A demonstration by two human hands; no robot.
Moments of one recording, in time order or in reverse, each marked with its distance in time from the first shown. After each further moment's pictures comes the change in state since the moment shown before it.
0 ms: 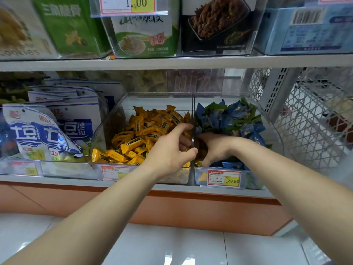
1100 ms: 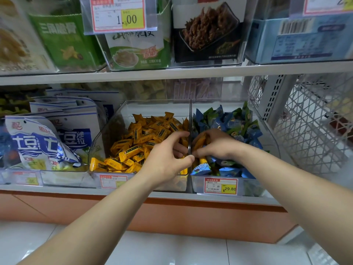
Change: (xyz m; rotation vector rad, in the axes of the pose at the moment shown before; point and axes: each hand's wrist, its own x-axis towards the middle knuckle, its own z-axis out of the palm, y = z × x) left_hand 0.000 0.000 0.000 -0.065 0.021 -0.059; right_hand -0.008 0.008 -0.006 0.479 0.286 -0.044
